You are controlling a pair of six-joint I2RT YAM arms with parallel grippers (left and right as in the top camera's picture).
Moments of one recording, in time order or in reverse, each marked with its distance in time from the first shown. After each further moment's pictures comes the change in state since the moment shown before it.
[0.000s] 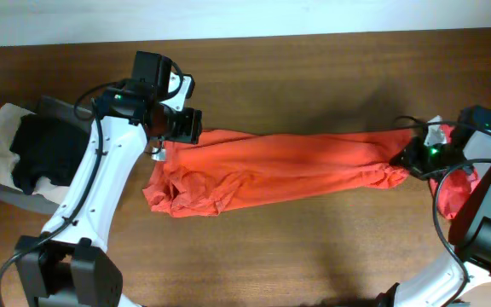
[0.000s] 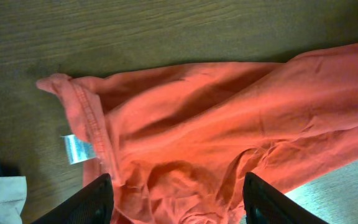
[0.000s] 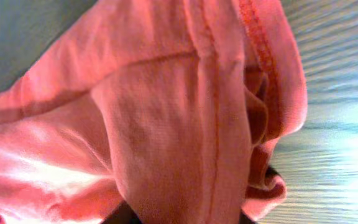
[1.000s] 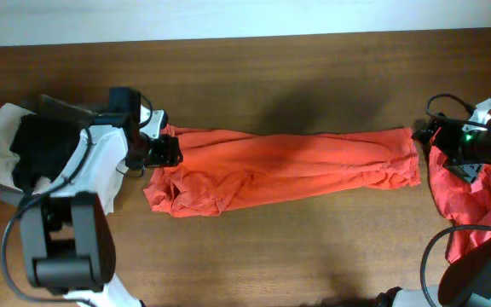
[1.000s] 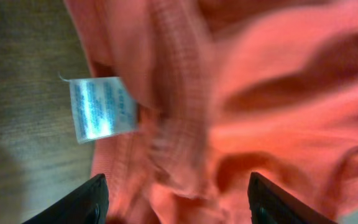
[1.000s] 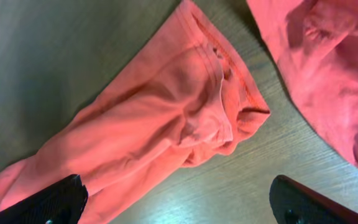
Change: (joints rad) left arm 0.214 0.154 -0.265 0.180 0.131 0.043; right arm -0.012 -0.338 0.124 -0.262 0.143 0.248
